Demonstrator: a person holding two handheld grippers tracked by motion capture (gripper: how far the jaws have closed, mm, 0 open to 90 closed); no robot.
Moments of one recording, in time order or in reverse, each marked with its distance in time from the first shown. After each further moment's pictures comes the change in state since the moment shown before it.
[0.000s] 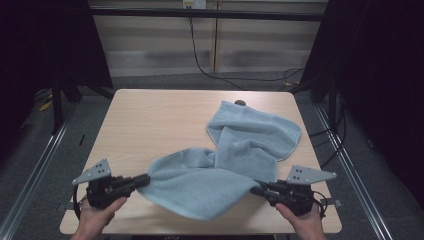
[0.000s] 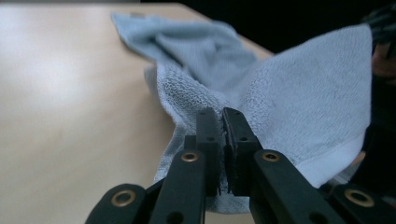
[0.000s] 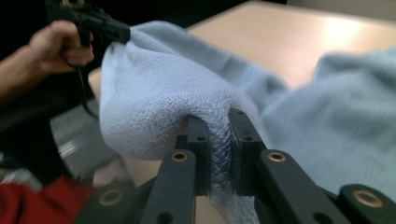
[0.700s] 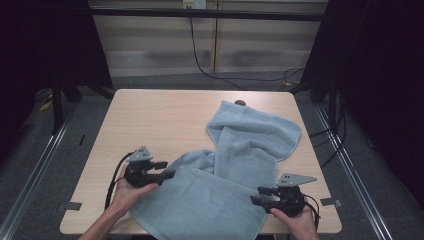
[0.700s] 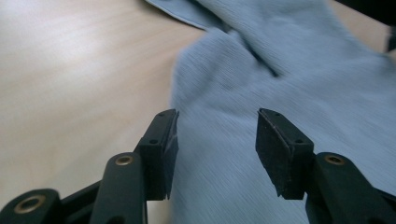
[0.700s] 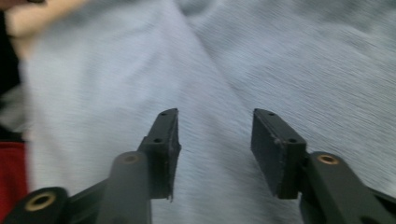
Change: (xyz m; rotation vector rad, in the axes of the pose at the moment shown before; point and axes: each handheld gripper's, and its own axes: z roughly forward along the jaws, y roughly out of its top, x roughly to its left) left arm 0.056 0.028 0.114 0.137 0.114 0.049; right arm -0.046 -0.060 0.032 0.197 -0.138 0.113
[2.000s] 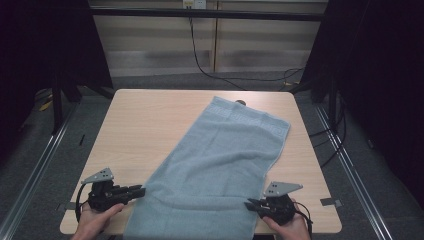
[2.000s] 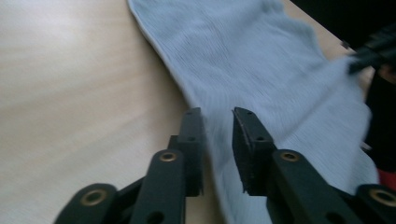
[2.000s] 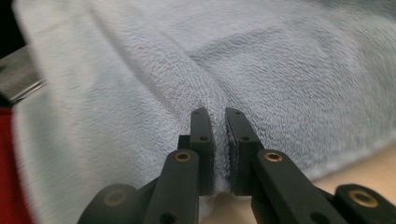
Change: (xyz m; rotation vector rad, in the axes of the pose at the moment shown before) left arm 0.006 -0.072 -0.092 -0.033 -0.085 -0.198; right arm 0.035 -0.008 0.010 0.058 0.054 -0.111
